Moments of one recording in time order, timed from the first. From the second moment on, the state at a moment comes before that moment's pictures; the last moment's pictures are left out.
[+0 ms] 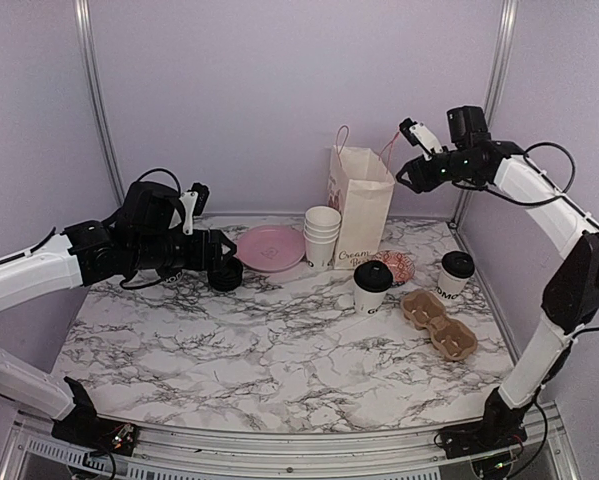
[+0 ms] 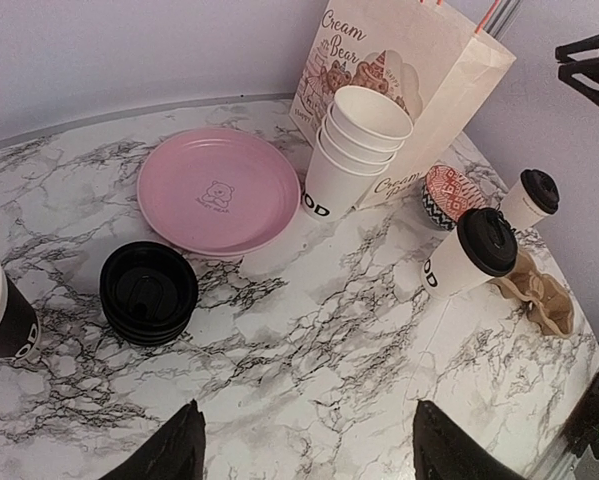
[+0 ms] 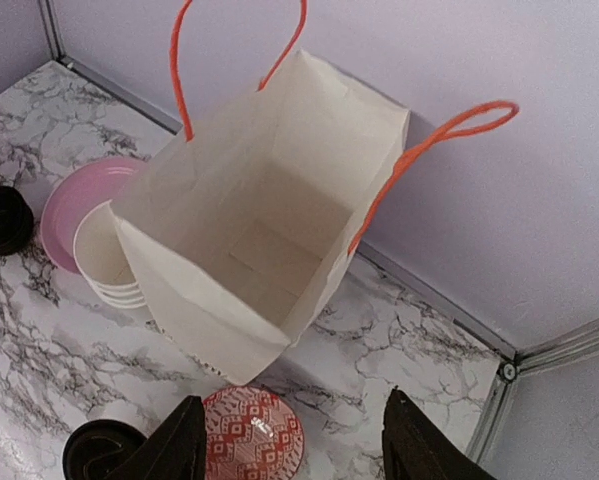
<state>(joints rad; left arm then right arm) -0.76 1.27 1.08 -0.37 -0.11 -0.43 0.25 1.66 1.74 -0.69 -0.23 -0.37</state>
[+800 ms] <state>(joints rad) -0.76 1.23 1.02 -0.37 -0.09 -0.48 0.25 2.14 2.27 -0.72 -0.13 -0.18</state>
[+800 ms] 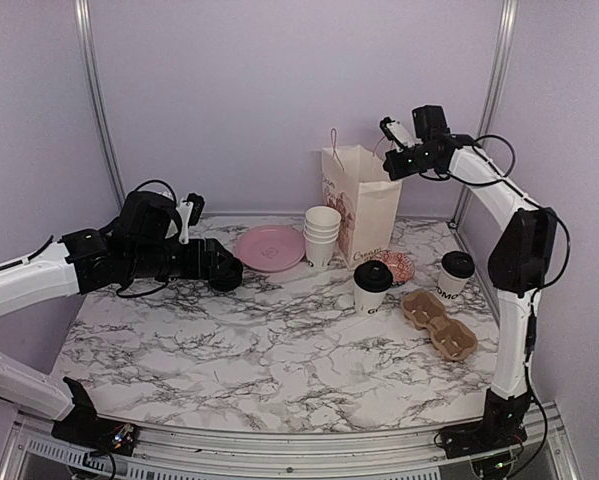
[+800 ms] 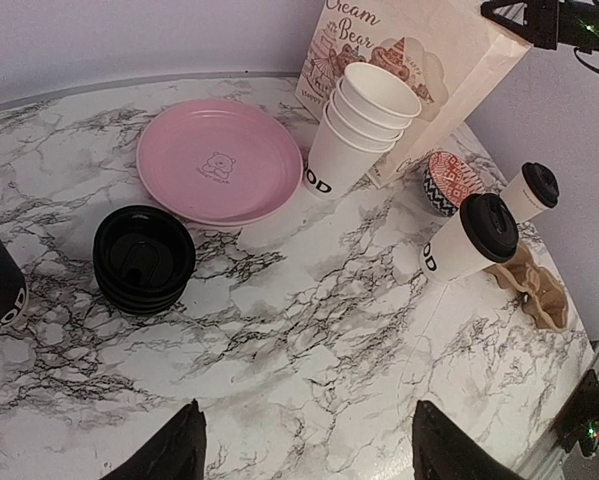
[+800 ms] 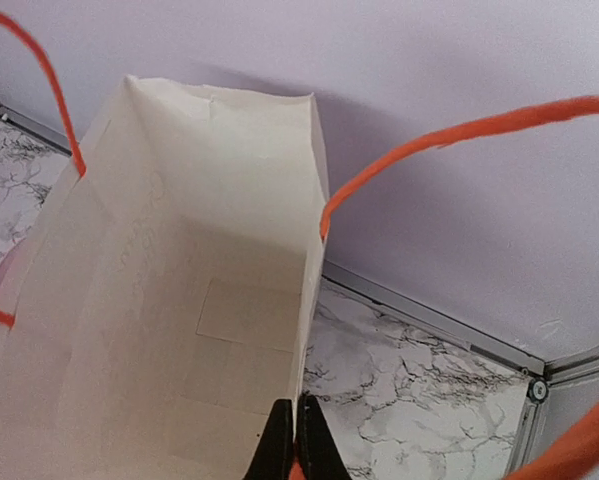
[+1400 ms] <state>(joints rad) -0.76 1.23 1.02 -0.39 -0.10 -0.46 0.25 1.86 2.29 -0.69 -0.30 -0.22</state>
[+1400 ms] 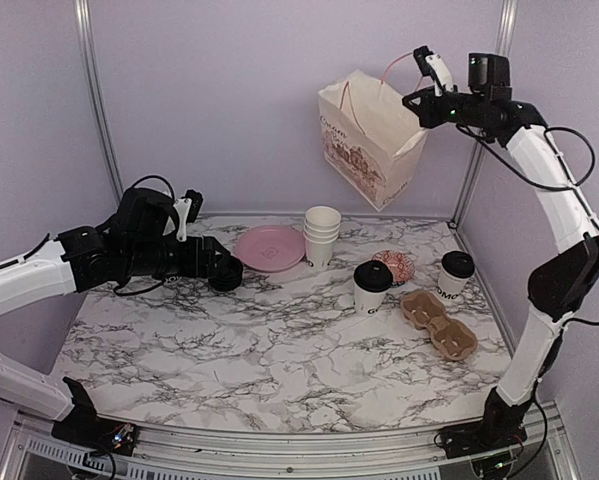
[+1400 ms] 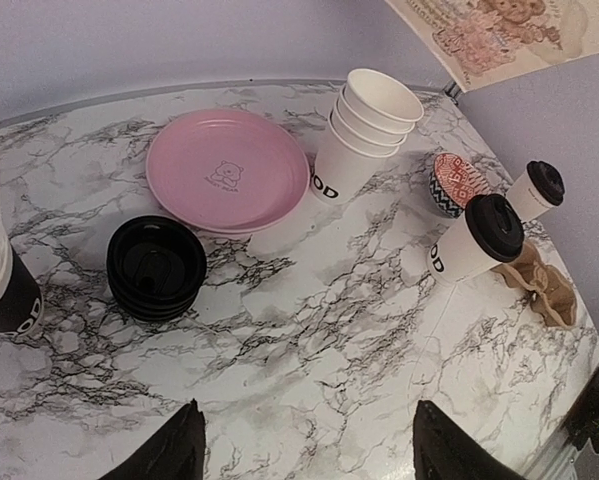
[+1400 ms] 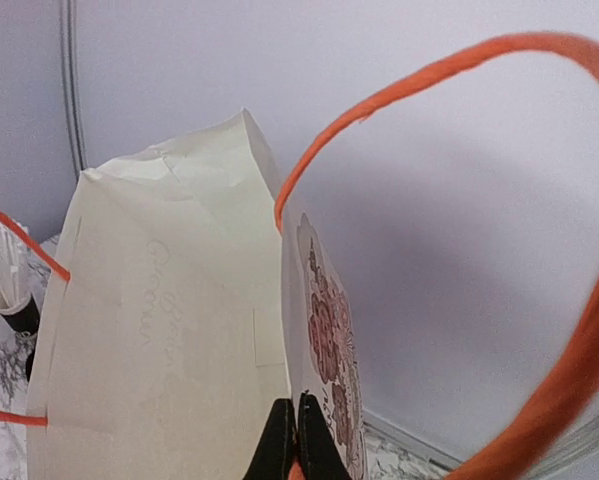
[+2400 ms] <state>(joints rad) -0.76 1.15 1.44 -0.72 0.11 -0.11 0.77 1.74 1.79 -0.90 -0.74 -0.67</state>
